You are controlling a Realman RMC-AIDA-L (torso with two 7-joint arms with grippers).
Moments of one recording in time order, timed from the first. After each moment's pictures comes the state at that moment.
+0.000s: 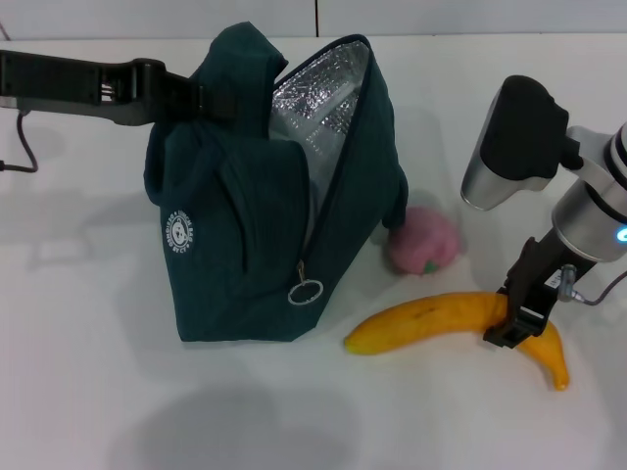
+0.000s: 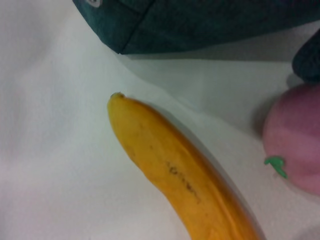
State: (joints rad) left arm -0.66 -1.98 0.68 0.97 2.03 1.82 -2.46; right arm 0.75 2.02 -1.65 -1.15 -2.48 -1.54 2.39
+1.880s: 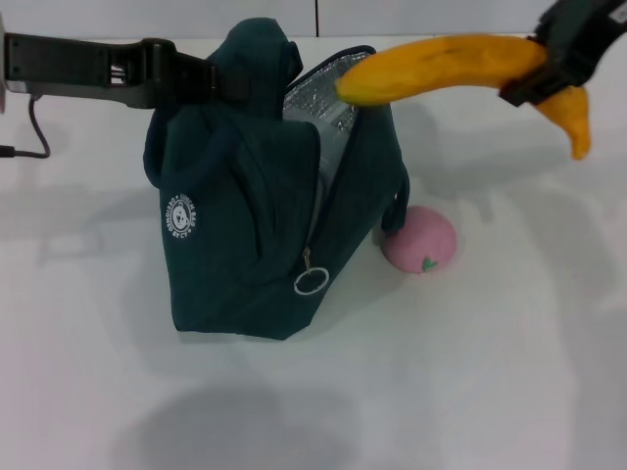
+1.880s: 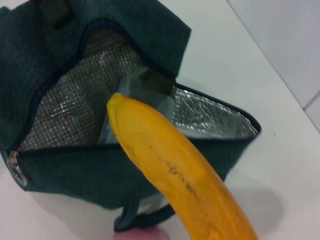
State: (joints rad) left arm -0.67 -1.98 0.68 0.97 1.98 1.82 -2.46; right arm 1.01 1.97 -1.10 -1.41 -2.57 -1.86 2.25
